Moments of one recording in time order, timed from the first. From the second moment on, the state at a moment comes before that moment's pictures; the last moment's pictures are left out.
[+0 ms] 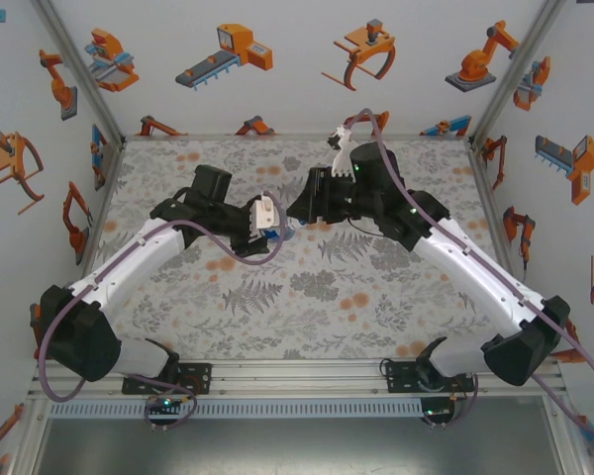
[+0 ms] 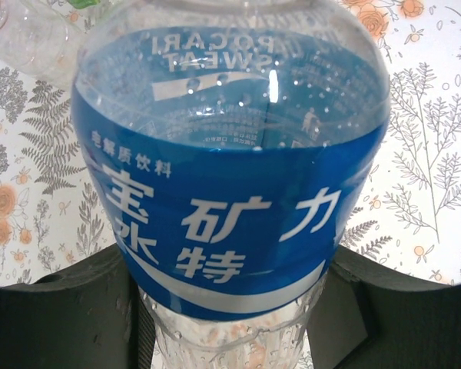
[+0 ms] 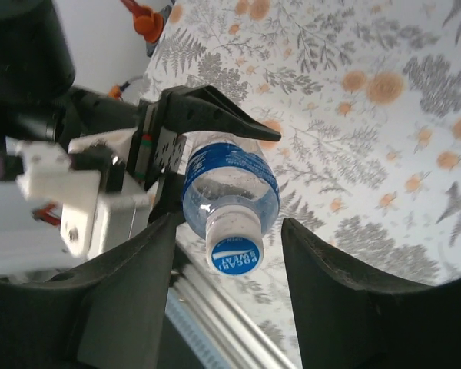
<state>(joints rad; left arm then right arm) -0.54 1.39 1.15 -0.62 0.65 0.93 0.71 1.34 1.41 -0.52 -0.30 0.49</state>
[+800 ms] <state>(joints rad) -0.56 1.38 1.15 -0.68 0.75 1.01 0.71 1.25 1.41 -0.65 -0.71 -0.73</state>
